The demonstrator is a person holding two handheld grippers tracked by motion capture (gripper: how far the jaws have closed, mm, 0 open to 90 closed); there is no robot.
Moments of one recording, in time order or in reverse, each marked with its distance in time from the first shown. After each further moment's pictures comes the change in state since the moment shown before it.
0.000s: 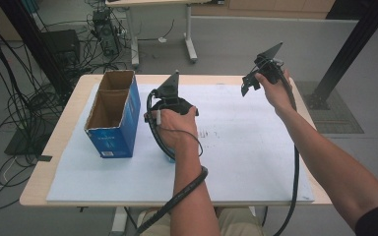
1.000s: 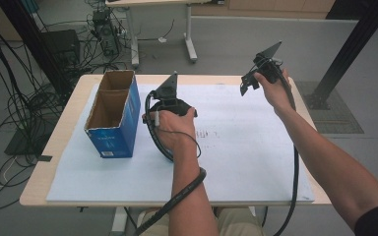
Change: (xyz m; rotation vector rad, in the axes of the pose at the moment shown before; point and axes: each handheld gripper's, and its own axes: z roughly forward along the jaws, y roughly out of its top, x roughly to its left) left arm 0.004 -0.003 0.000 -0.005 0.004 0.002; right arm 0.005 -0.001 -0.002 -0.007 -0.003 -0.001
